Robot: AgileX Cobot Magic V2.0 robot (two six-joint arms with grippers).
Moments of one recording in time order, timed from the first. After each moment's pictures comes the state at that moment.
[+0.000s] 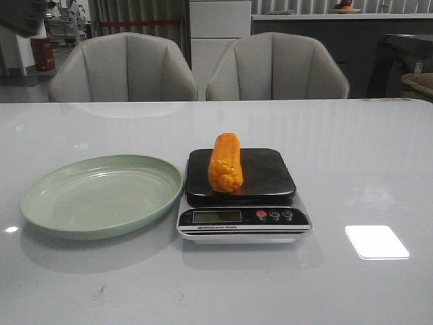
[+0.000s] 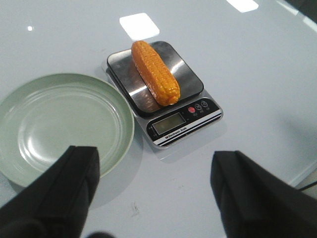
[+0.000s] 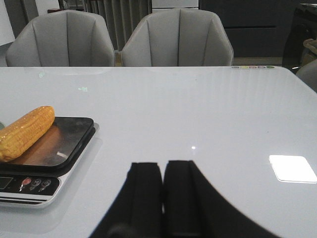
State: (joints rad) left arm -0.67 0.75 -0.65 -0.05 0.48 -0.17; right arm 0.10 -0.01 0.03 0.00 0.12 0.09
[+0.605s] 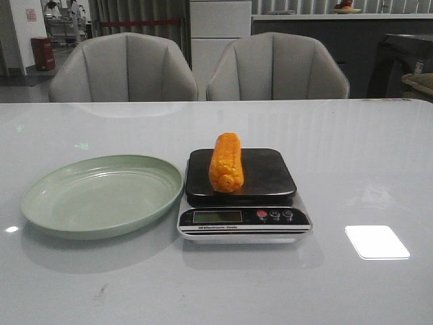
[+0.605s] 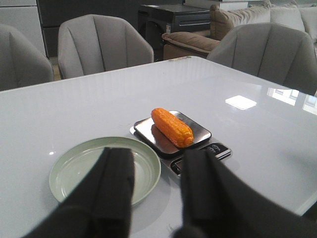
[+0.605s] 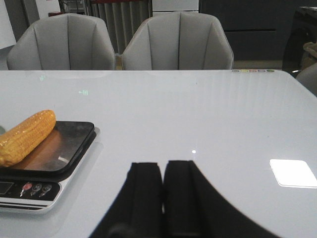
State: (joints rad) left arm -0.67 0.00 -0.38 0.08 0.56 -0.12; right arm 0.10 -0.01 0.03 0.00 0.10 0.09
